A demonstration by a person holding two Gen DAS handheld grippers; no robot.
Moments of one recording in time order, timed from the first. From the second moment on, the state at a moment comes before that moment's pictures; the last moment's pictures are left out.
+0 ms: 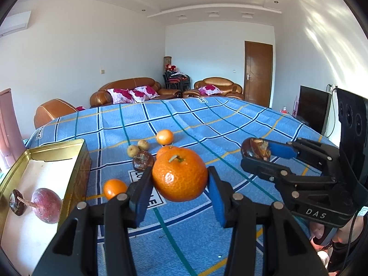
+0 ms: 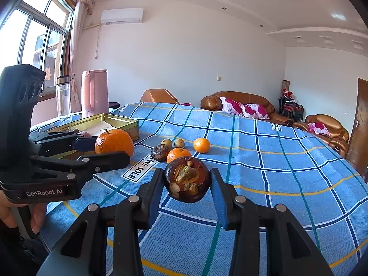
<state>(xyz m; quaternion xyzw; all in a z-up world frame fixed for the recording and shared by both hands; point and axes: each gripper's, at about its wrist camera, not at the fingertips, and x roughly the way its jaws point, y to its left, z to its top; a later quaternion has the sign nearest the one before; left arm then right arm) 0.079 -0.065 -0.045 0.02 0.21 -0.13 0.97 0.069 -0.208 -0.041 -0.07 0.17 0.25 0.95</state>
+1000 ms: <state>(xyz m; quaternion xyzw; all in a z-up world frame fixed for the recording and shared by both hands) 0.061 -0.060 -0.040 0.03 0.16 -0.12 0.98 0.056 -0.214 -0.040 -0.07 0.13 0.25 0.96</state>
